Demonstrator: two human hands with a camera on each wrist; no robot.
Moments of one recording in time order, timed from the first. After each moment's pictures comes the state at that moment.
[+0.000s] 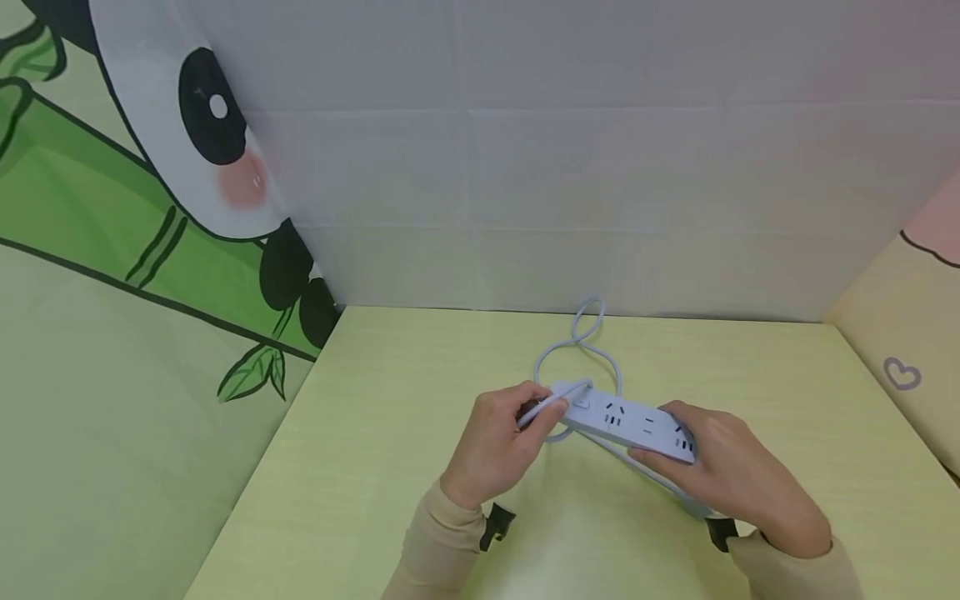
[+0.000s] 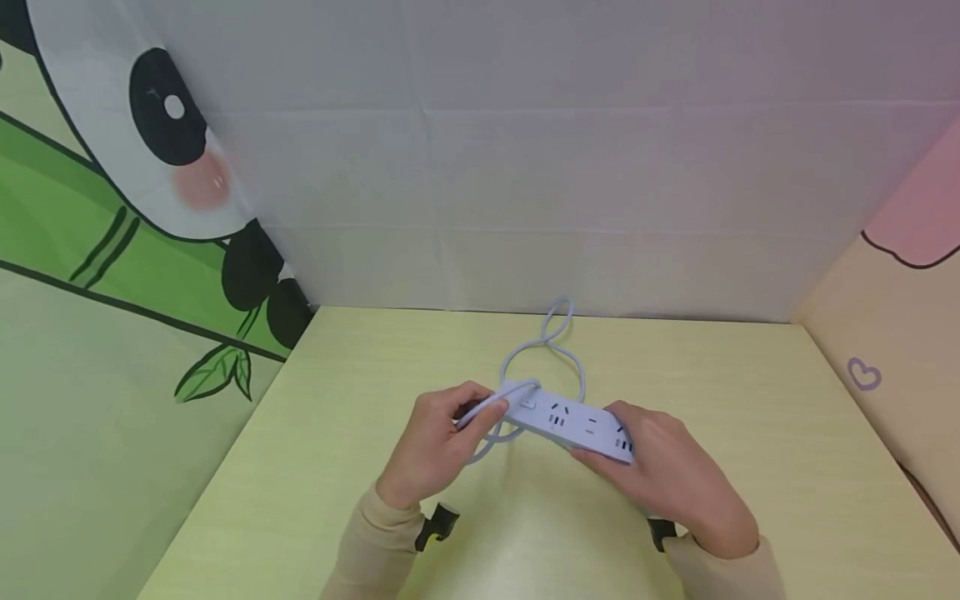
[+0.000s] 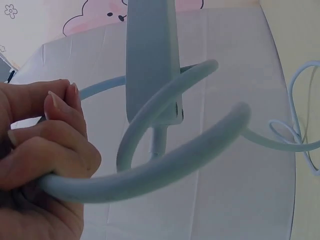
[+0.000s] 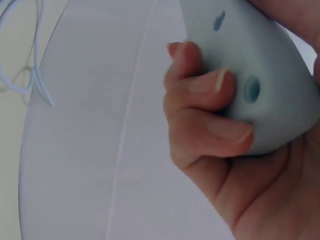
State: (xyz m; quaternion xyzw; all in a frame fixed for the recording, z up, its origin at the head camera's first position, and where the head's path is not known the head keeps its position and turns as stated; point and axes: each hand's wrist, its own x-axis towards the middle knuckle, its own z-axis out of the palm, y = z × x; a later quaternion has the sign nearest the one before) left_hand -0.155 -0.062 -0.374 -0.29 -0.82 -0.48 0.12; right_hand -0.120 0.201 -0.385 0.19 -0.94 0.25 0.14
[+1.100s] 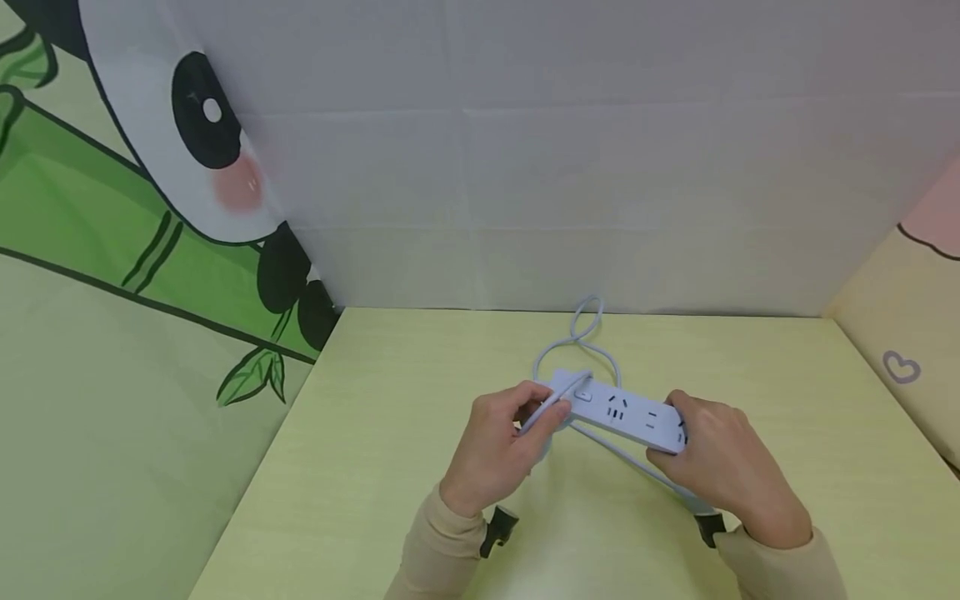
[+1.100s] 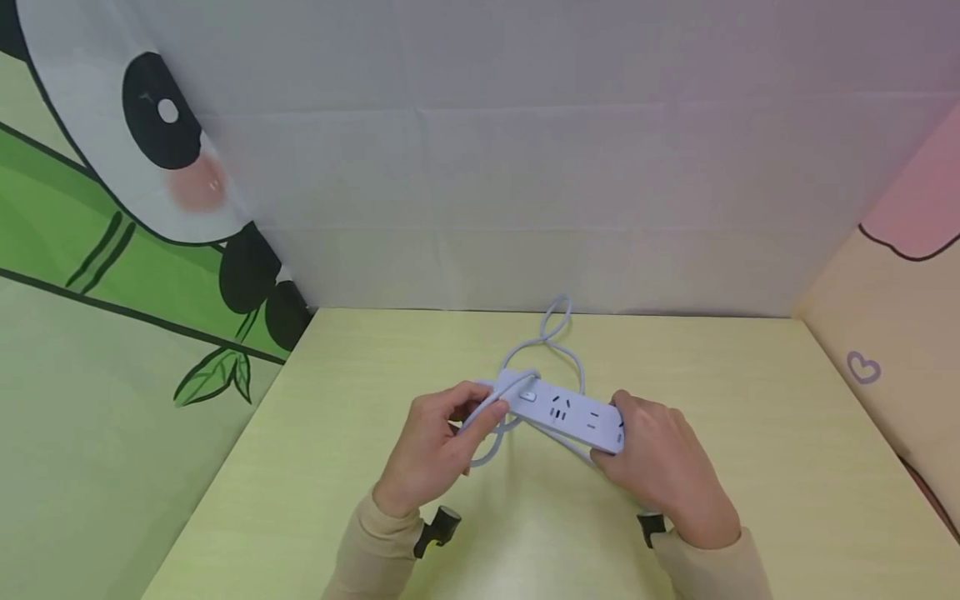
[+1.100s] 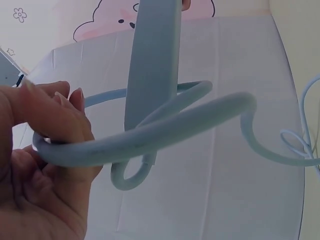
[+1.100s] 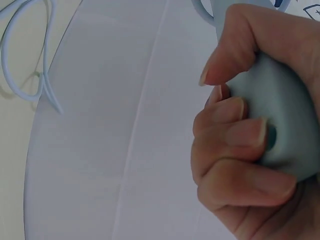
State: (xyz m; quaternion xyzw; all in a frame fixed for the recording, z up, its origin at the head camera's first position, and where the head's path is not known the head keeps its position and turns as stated) left_hand -0.145 -0.059 -0.366 -0.29 -0.78 -0.55 0.08; right_hand -0.124 0.196 -0.386 0.14 -0.95 0.19 0.18
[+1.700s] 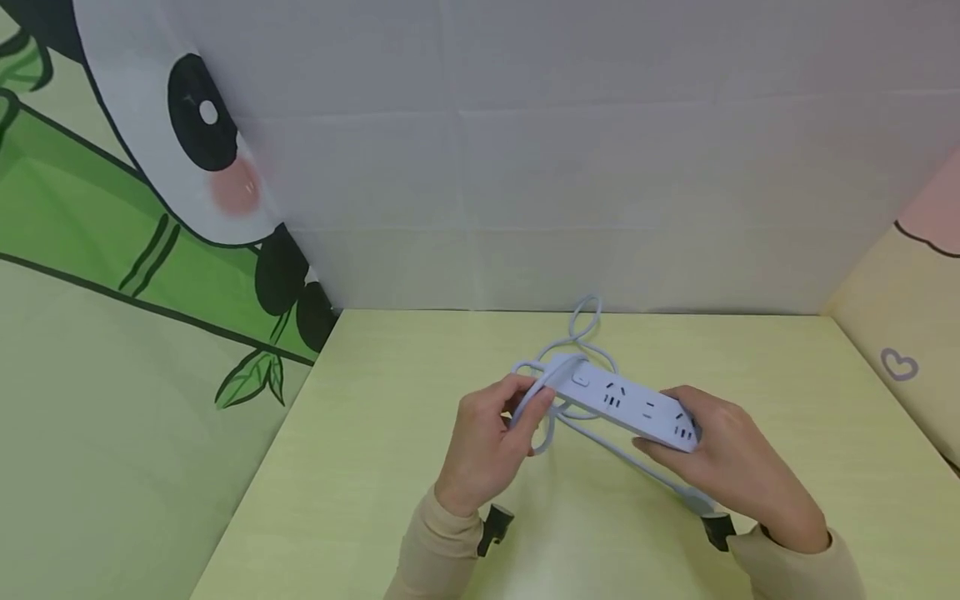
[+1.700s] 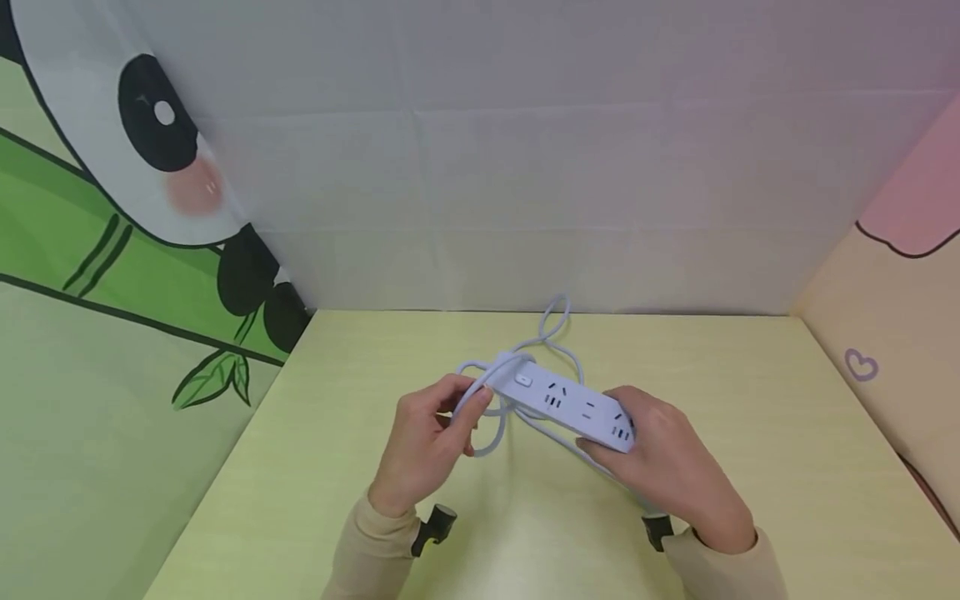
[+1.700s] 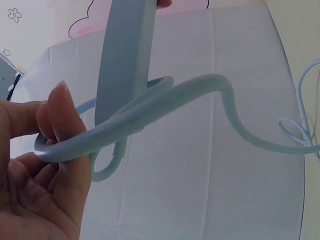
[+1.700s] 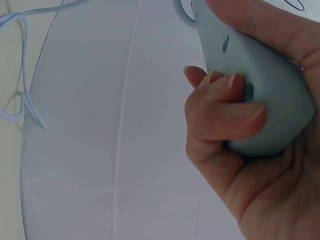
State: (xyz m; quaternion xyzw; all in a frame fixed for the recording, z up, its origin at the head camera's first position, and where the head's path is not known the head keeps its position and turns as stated) left_hand -0.147 -0.062 -0.366 -0.27 -0.77 -0.57 0.13; right_hand -0.121 0.200 -0.379 0.17 -0.92 0.30 0.17
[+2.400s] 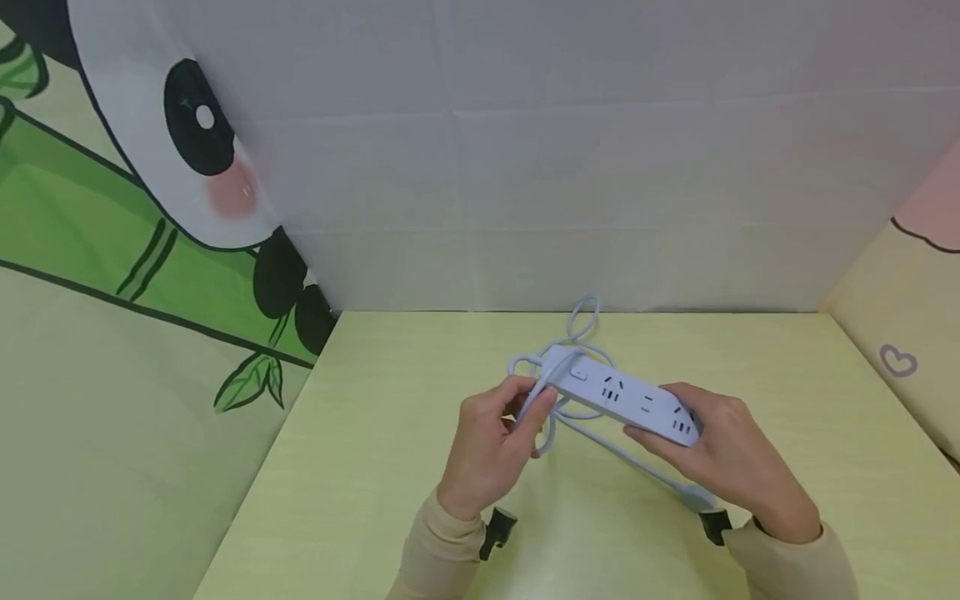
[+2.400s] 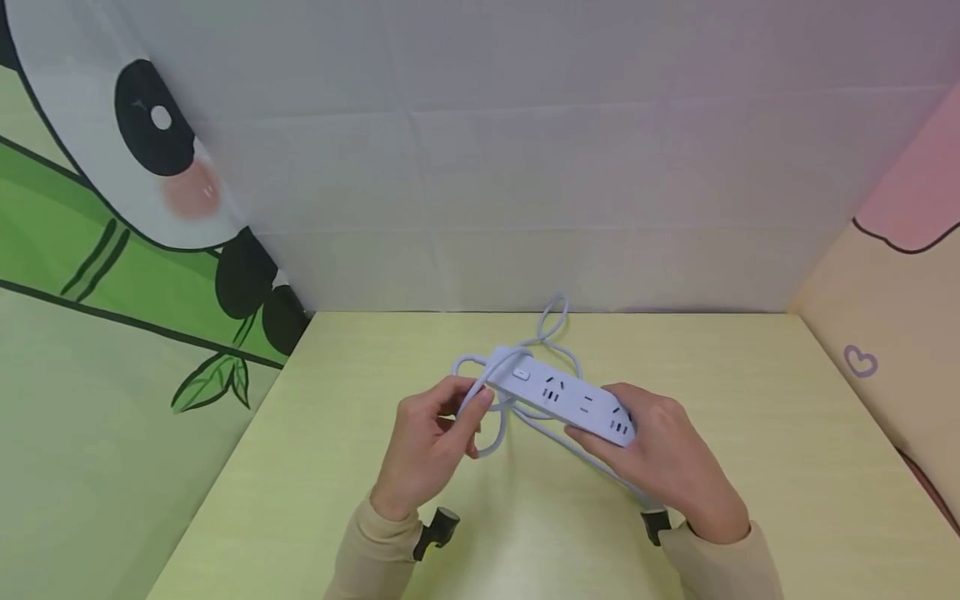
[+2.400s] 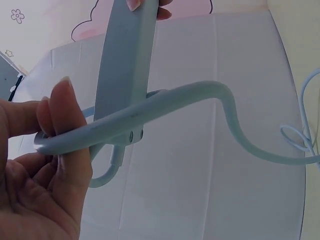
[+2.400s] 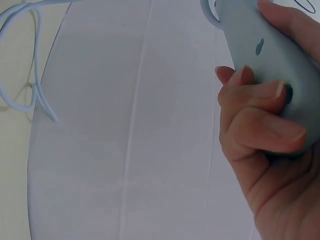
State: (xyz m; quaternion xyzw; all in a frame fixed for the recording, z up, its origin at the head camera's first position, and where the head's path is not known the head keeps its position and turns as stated) left_hand -0.145 -0.058 -0.366 -0.28 -0.75 -0.59 0.11; right_hand -0.125 0.200 -0.382 0.18 -0.90 0.32 0.22
